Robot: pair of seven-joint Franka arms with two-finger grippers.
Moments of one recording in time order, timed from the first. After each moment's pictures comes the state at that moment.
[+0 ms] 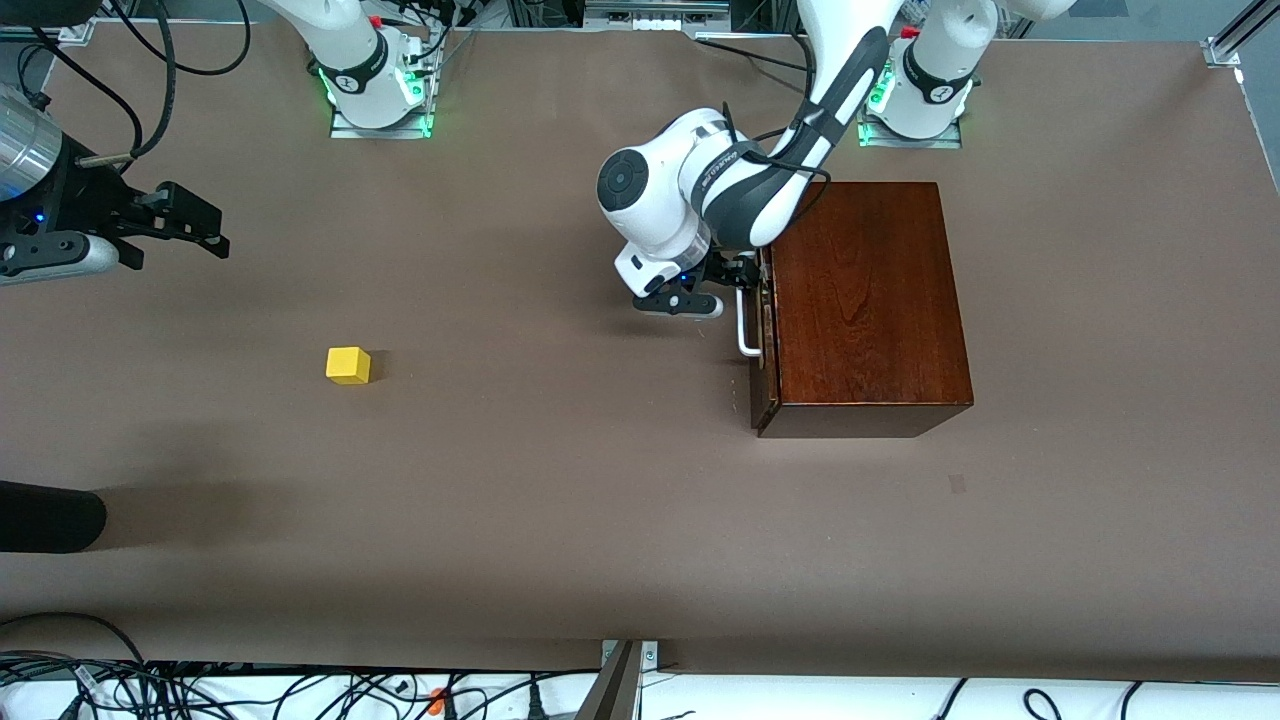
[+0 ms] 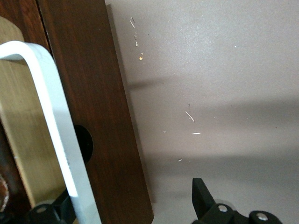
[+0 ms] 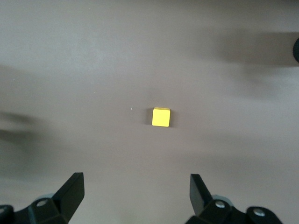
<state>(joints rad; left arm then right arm) -0.75 0.59 -0.09 -1.61 0.27 1.83 -0.78 0.26 0.04 -0.20 -1.56 0.07 1.60 -0.06</state>
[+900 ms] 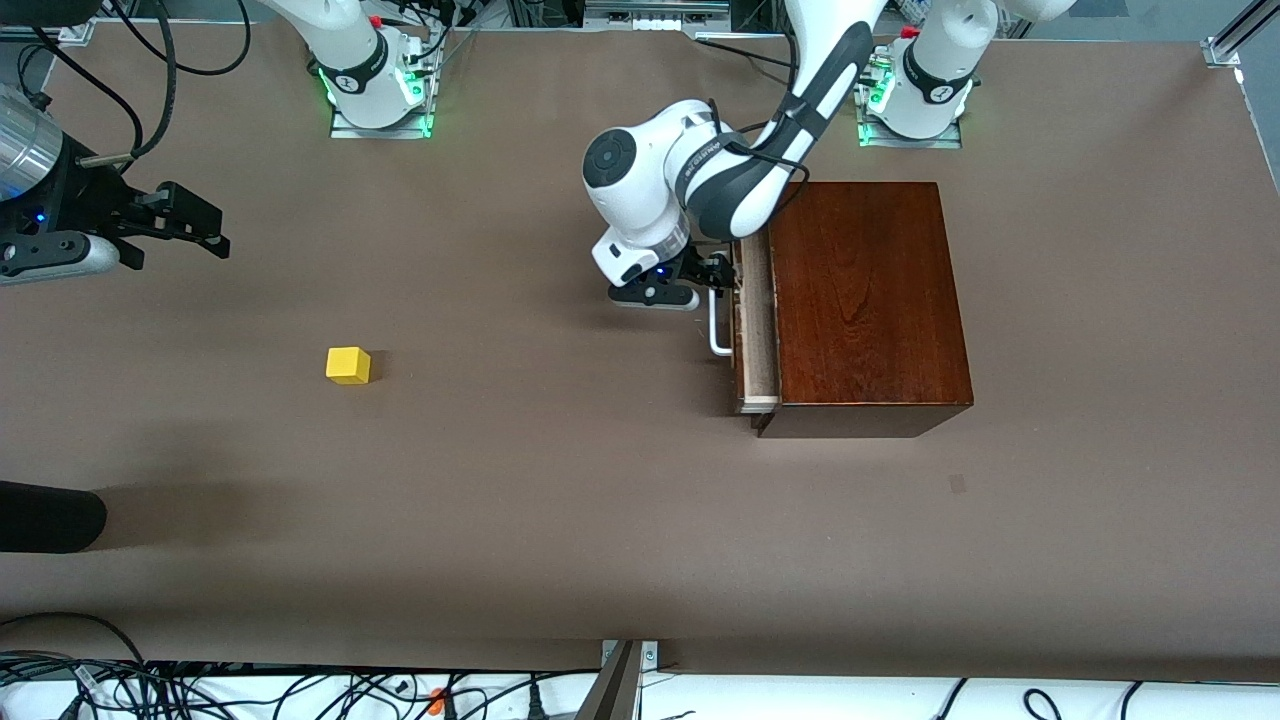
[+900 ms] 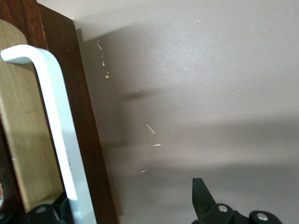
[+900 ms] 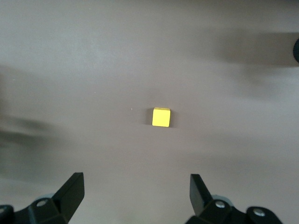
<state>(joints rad) -0.79 0.60 -0.08 -1.60 0.27 1.96 -0.83 0.26 0.04 -0.20 -1.56 0.07 1.60 -0.06</state>
